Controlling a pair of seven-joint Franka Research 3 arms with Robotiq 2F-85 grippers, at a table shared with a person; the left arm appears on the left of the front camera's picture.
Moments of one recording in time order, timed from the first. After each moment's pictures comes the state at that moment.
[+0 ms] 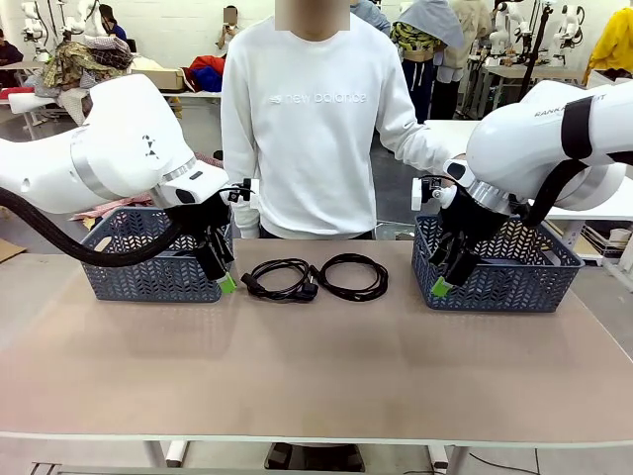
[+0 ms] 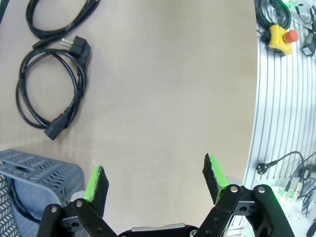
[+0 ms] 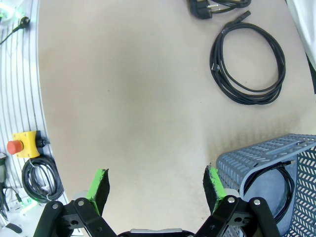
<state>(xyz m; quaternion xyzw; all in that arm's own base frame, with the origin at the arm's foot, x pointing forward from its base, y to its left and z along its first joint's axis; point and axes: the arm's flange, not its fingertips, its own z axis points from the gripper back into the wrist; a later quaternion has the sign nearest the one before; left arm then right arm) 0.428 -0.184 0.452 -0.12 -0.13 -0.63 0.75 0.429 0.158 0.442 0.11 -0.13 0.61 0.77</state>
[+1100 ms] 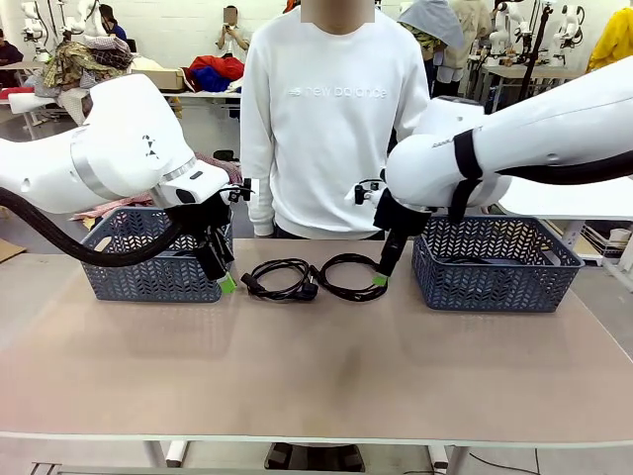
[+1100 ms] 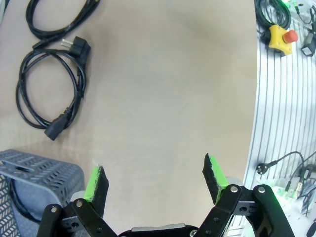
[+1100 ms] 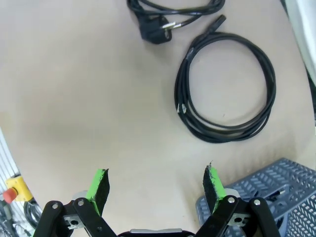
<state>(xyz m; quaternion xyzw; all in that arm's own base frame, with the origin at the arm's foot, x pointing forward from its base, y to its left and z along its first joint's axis) 0.428 -0.185 0.452 -0.12 -0.13 -0.63 0.75 0.507 0.261 0.405 0.06 -0.09 0.55 0.83</state>
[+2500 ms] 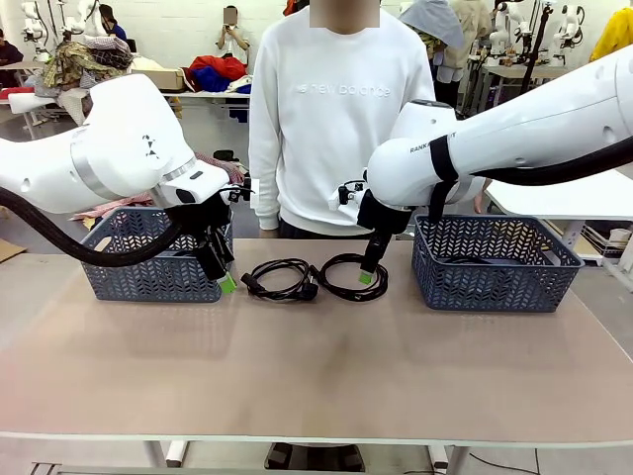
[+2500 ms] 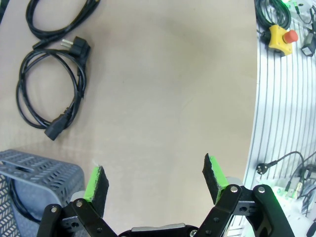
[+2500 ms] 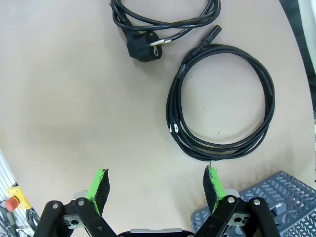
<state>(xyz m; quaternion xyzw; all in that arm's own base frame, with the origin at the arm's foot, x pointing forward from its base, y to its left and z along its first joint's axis) 0.428 -0.185 0.452 -0.12 -0.13 -0.63 0.75 0.526 0.281 0.393 0.06 -0.08 0.54 0.83</state>
